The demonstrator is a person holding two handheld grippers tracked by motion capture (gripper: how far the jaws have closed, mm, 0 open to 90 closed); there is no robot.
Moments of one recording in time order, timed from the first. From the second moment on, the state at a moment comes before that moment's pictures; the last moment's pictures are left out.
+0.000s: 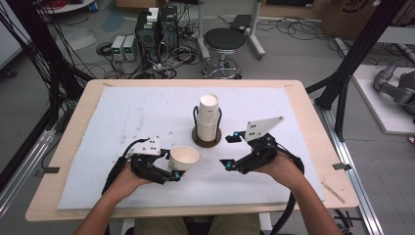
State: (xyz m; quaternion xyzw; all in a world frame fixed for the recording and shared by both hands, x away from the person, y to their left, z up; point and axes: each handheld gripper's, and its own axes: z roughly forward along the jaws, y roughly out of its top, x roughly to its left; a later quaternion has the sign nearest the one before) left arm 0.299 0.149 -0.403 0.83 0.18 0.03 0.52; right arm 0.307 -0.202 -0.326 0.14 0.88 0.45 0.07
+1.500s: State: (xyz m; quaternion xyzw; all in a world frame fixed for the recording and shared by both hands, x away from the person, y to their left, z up) left arm 0.290 0.233 -0.420 0.68 0.27 0.22 0.64; right arm 0.302 -0.277 -0.391 0.28 0.79 0.51 0.19
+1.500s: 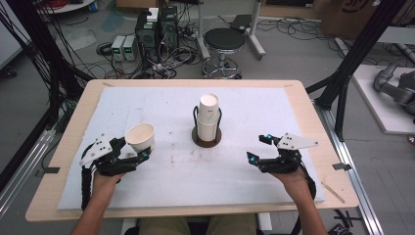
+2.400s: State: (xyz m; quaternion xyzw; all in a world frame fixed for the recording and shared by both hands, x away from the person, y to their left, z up) left arm 0.337 0.232 -0.452 0.72 0.33 0.22 0.56; right arm 0.300 -0.281 -0.391 0.29 0.78 0.51 0.19
